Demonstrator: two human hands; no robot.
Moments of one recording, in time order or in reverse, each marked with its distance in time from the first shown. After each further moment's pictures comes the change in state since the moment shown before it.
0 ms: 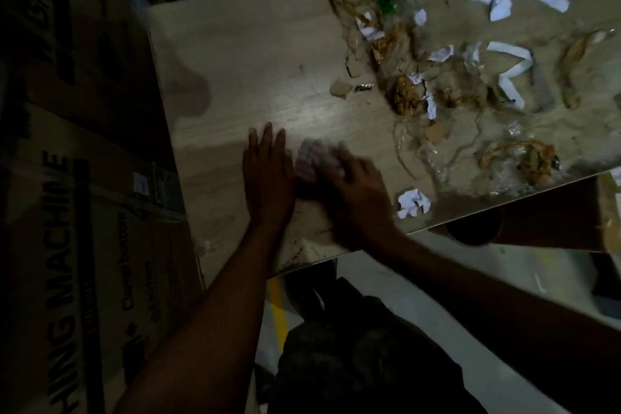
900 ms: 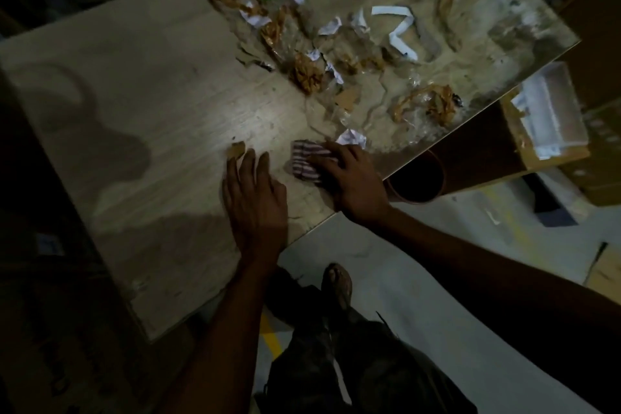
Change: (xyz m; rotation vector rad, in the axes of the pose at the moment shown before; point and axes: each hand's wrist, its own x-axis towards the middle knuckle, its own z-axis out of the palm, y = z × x) left_hand -0.068 0.069 0.044 0.091 0.019 0.177; right_hand -0.074 0.099 -0.018 -0.104 0.007 0.147
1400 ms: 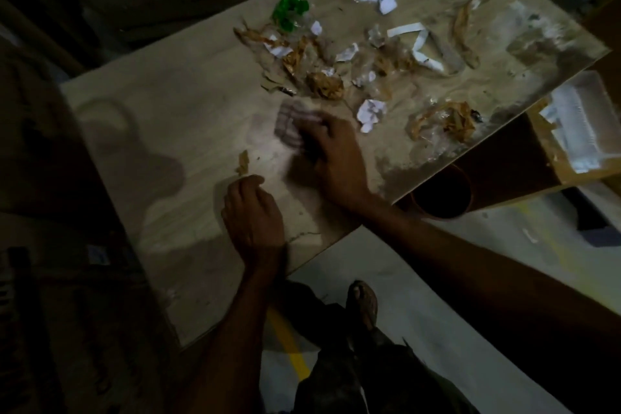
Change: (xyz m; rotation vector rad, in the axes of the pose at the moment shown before) left_hand 0.015 -0.017 -0.036 -0.251 0.224 -0.135; right_hand 0.091 -0.056 -0.015 0.264 0.307 0.119
